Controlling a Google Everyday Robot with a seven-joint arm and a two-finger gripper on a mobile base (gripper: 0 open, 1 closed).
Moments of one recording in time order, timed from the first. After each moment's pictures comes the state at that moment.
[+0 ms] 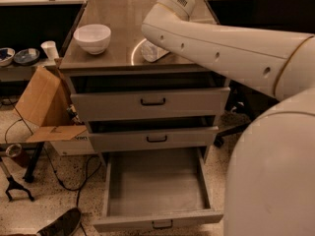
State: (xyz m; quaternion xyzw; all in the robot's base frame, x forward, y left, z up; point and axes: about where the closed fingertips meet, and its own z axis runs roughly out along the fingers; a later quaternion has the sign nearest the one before) arm 0.806 -0.066 0.876 -0.81 0.38 -0.44 0.13
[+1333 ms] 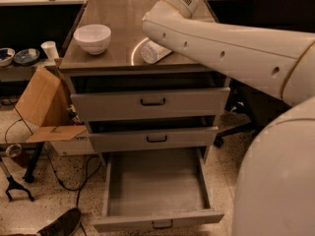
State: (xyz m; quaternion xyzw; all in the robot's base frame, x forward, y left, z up) arm 0.801 -0.052 0.886 -0.83 0.31 -0.44 0.13
